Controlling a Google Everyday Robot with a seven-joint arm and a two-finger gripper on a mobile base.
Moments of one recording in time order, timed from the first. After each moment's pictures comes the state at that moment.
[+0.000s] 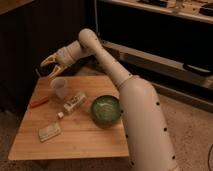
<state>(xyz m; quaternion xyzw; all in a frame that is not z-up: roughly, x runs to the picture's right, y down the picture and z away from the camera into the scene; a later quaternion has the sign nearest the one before) -0.288 -0.106 0.722 -0.15 -0.63 -0.20 0.74</state>
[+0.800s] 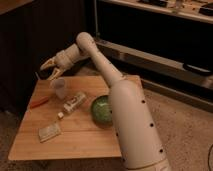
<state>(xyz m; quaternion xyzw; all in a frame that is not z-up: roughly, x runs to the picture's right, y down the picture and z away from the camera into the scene) -0.300 -0.090 0.747 -0.19 -0.64 -0.18 0.73</state>
